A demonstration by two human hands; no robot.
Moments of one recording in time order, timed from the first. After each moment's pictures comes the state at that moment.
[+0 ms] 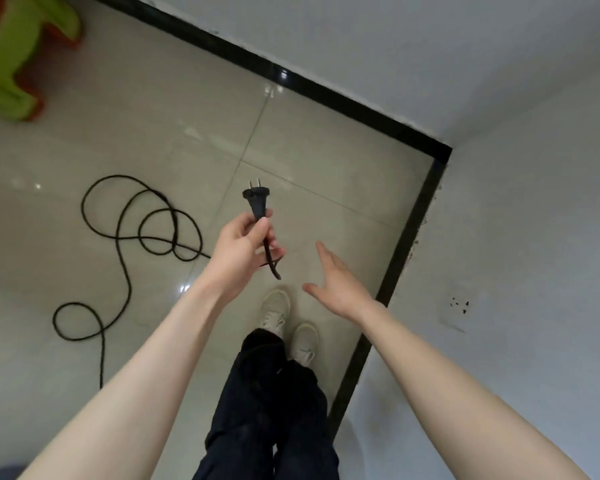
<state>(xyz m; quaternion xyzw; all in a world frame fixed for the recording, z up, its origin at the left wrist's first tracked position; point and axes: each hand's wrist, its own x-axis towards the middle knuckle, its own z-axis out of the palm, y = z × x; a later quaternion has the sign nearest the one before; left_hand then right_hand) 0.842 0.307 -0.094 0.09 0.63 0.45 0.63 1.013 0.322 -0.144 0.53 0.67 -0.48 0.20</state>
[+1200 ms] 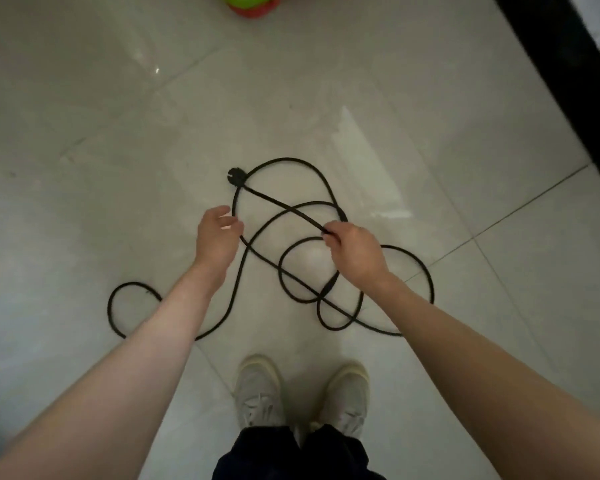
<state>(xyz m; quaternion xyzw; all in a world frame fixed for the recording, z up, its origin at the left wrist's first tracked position) 0.412 0.200 -0.443 -0.16 0.82 0.42 0.36 0.549 0.355 -0.441 0.32 0.84 -0.39 0.21</state>
